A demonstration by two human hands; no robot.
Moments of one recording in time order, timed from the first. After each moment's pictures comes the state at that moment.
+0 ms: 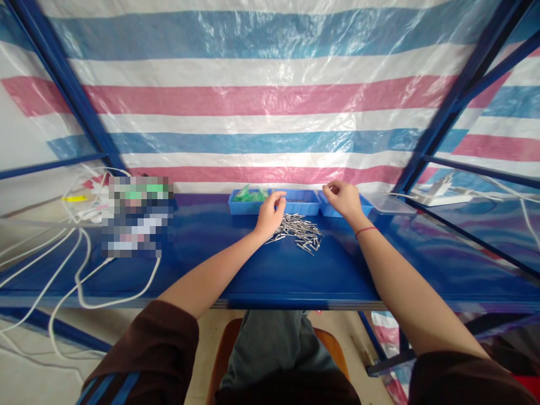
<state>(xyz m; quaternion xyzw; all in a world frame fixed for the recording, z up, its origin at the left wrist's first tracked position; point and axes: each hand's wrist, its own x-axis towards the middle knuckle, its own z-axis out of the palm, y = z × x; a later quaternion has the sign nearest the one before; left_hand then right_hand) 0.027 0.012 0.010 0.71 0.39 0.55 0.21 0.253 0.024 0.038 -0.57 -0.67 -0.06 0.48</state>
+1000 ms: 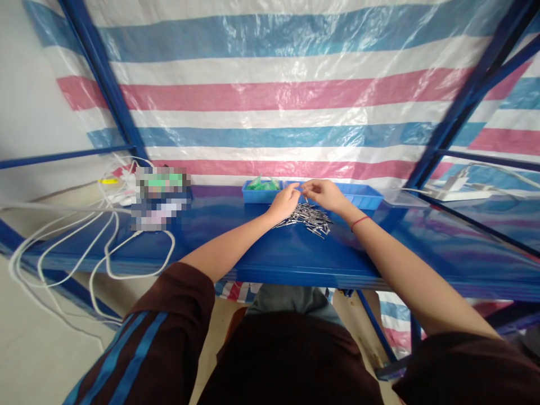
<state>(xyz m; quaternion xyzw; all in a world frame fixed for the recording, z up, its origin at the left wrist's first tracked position) 0.029 0.015 0.011 0.77 0.40 0.46 0.17 0.193 0.017 0.031 -0.43 -0.79 0.16 0.41</state>
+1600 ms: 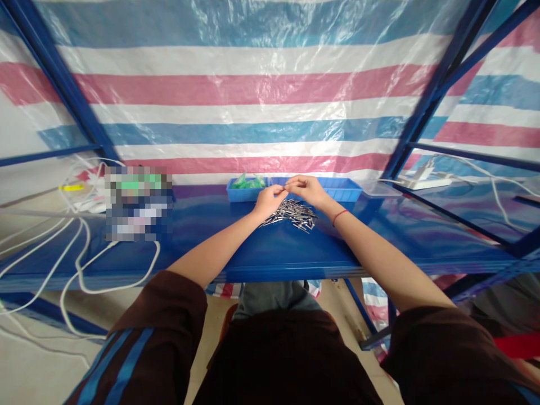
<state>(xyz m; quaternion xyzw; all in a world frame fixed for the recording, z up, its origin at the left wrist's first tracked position) 0.028 0.023 0.005 0.76 0.39 0.46 0.22 0.187 0.016 0.028 -0.39 -0.71 0.28 0.51</state>
